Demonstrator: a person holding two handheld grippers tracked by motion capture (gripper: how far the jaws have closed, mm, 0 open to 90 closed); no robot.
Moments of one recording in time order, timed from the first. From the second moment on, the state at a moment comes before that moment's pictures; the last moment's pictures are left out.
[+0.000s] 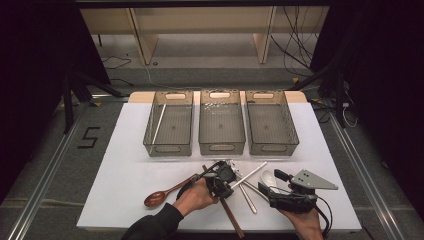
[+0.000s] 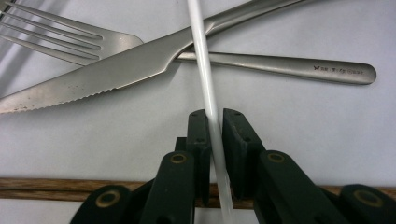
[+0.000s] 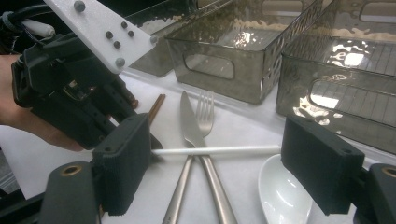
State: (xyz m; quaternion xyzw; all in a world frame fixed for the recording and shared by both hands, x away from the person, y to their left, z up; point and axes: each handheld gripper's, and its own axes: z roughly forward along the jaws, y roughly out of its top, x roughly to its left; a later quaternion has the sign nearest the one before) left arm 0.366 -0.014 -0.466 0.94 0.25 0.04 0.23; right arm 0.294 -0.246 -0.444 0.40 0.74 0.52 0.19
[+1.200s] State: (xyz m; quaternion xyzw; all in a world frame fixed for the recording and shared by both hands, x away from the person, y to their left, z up) left arm 0.378 0.019 -0.423 0.92 0.25 0.07 0.29; right arm 0.294 -0.246 -0.443 0.40 0.74 0.52 0.19
